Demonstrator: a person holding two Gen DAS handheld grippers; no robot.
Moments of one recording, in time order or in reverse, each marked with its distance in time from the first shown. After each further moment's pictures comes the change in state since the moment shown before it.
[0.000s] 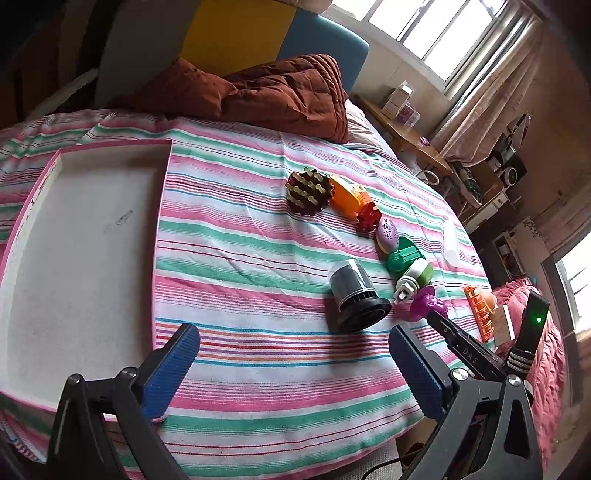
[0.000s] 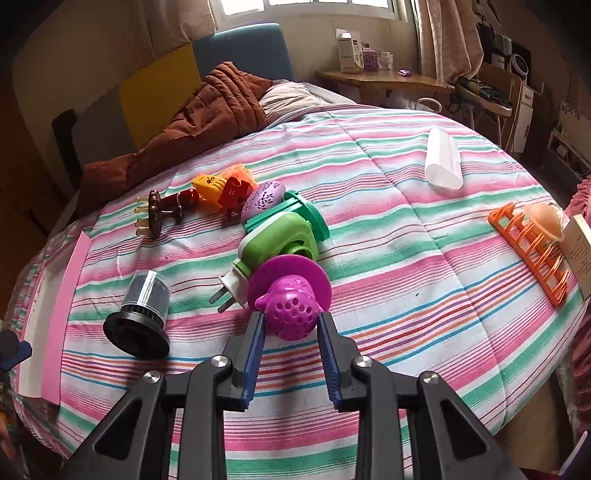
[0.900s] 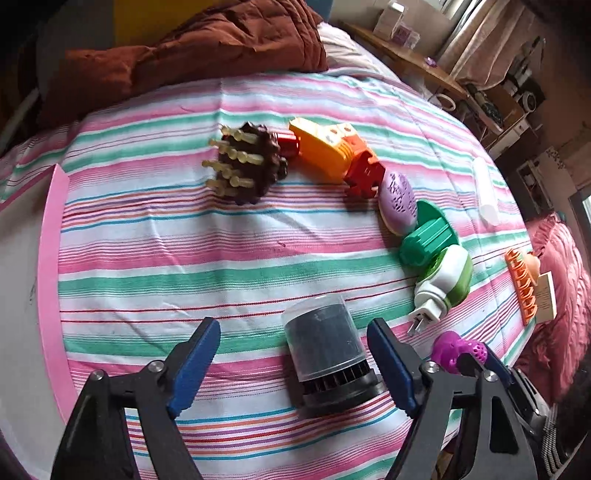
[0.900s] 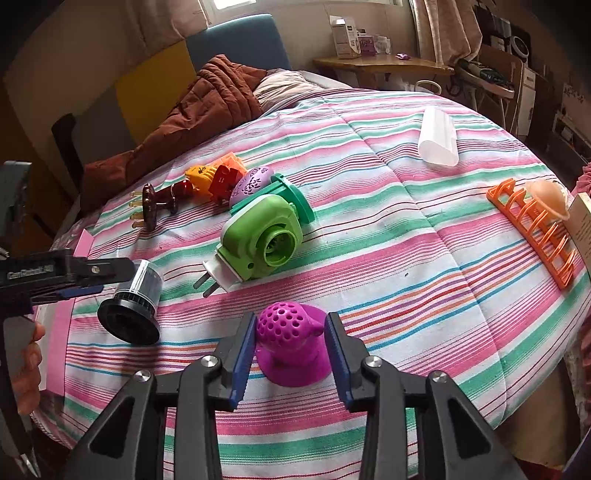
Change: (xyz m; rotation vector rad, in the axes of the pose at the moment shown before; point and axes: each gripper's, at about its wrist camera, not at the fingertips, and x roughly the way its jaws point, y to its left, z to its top) left arm 0.133 -0.074 0.053 0.169 0.291 0.123; right arm 0.003 -0.020 -0.004 0.018 0.043 0.032
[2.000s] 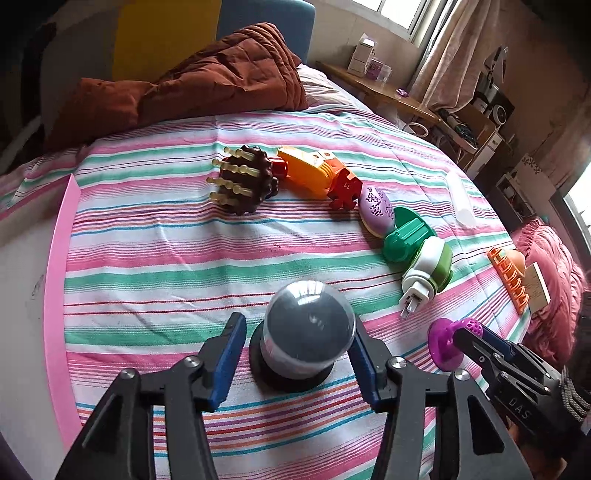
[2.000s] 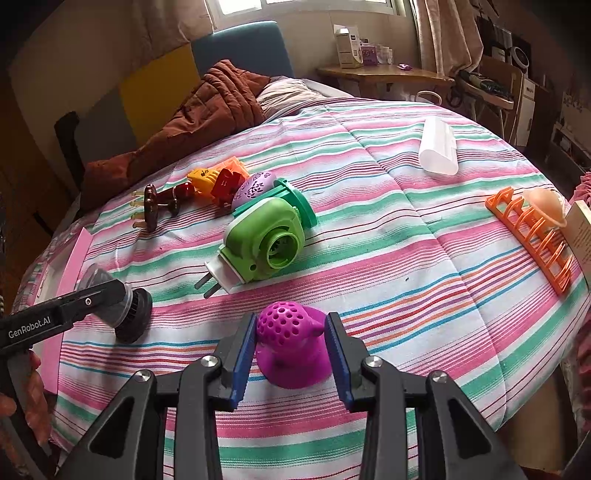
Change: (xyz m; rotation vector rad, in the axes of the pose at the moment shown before) left arm -0.024 0.011 -0.041 0.048 -0.230 -0.058; right arm -0.002 0.004 -0.004 -0.018 -0.039 -0.019
